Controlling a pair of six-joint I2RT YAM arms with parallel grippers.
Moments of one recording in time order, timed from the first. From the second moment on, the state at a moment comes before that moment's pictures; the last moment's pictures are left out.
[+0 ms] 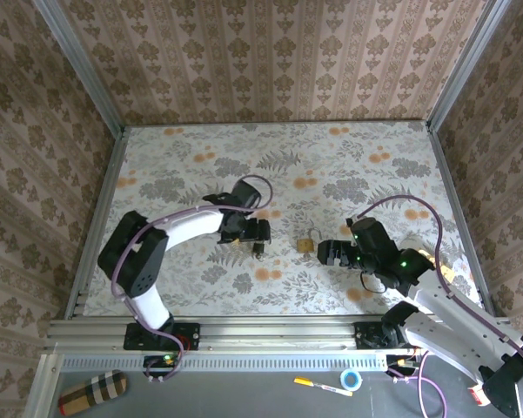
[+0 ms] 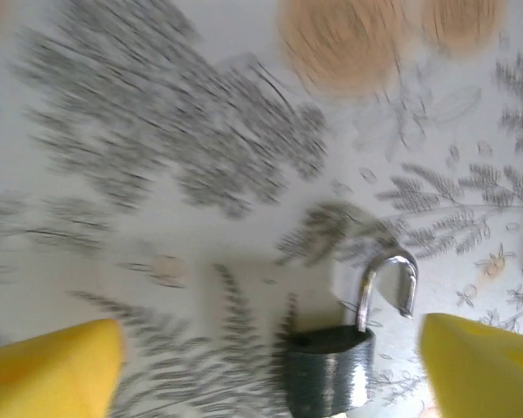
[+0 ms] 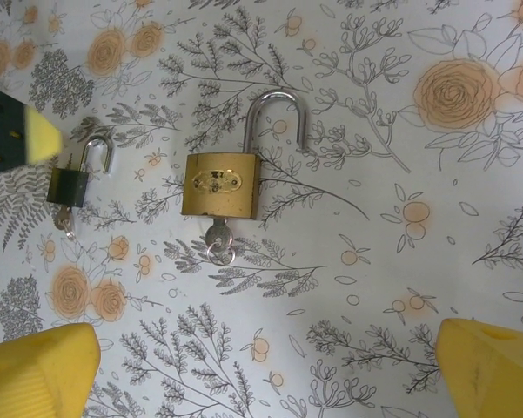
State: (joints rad) left arm -0.70 1.68 1.04 -0.56 0.08 -0.62; right arm 0.55 0.79 0.56 -0.64 0.02 0.59
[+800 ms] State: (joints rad) left arm -0.18 0.86 0.17 0.35 -0.46 -0.01; right arm 0.20 0.94 0.36 0.12 0.38 0.20
